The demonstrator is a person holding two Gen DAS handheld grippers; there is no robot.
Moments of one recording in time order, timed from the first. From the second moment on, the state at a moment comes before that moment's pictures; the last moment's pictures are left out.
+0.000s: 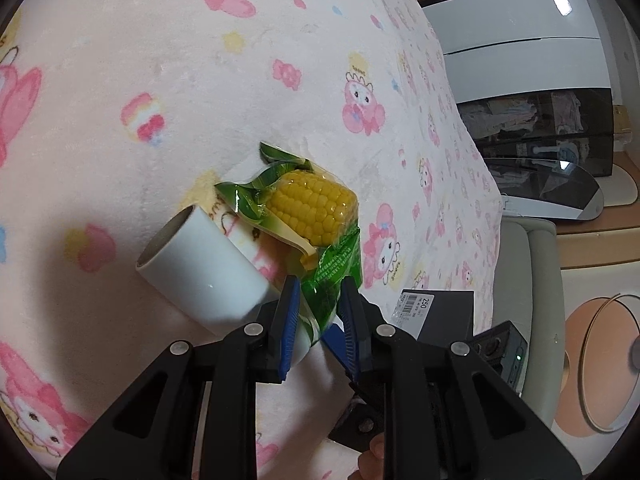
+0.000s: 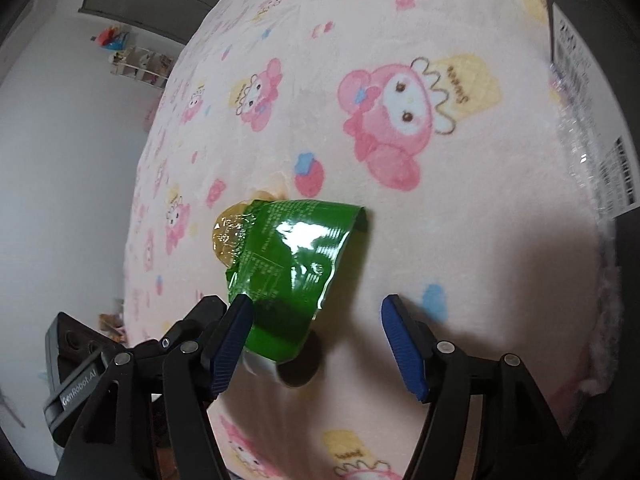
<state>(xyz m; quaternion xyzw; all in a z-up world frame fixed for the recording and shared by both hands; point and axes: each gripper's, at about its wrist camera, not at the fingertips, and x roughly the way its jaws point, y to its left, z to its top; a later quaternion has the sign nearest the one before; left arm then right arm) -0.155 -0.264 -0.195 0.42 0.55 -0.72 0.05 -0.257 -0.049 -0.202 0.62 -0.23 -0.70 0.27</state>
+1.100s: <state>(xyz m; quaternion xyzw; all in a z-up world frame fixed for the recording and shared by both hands) -0.125 -0.174 -0.172 0.51 0.39 -0.76 -0.01 -0.110 0.048 -0.152 0.55 -0.18 -0.76 0.30</state>
